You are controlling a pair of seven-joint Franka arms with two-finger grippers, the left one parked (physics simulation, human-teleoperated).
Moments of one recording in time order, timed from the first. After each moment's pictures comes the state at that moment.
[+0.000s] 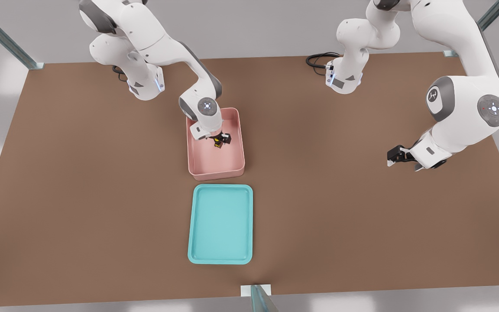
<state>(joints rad) 0.74 0.31 0.07 -2.30 0.03 2.54 1.13</state>
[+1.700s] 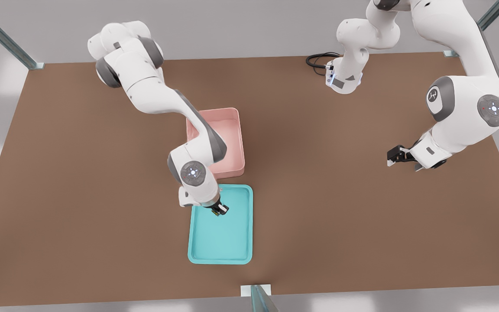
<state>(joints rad) 0.48 0.87 0.05 -1.04 -0.01 2.00 1.17</state>
